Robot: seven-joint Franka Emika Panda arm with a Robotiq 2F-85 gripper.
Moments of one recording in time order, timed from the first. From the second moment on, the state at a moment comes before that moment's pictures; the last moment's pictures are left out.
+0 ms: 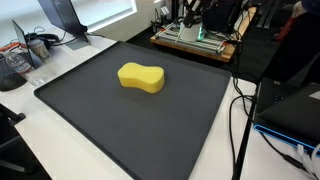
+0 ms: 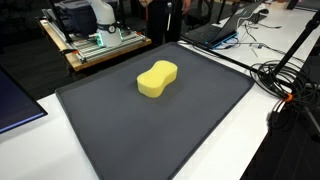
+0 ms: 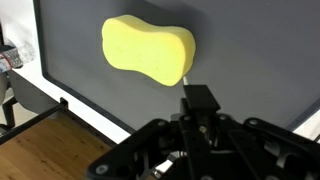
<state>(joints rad) -0.10 -0.45 0.65 -2.54 -0.32 2.29 0.32</state>
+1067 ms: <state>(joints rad) 0.02 0.00 0.21 -2.14 -0.06 2.14 0.08</state>
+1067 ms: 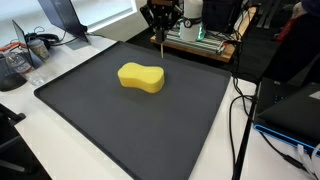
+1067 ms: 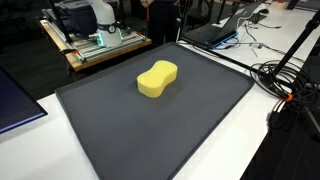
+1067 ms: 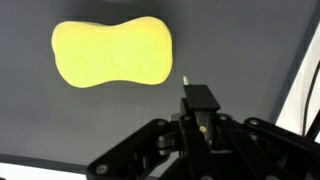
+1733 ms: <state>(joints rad) 0.01 -0.08 0.03 -2.35 0.09 2.33 -0.36</state>
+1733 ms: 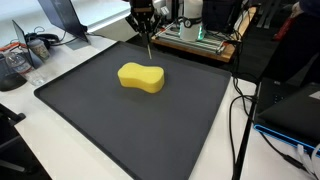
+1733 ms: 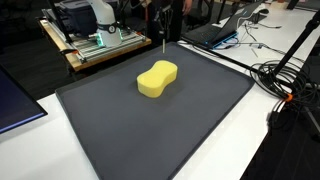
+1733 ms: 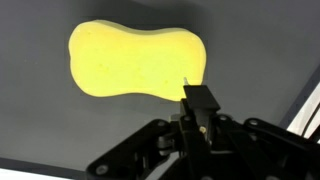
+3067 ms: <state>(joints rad) 0.02 -0.17 -0.12 -2.56 0.52 2.51 -0.98</state>
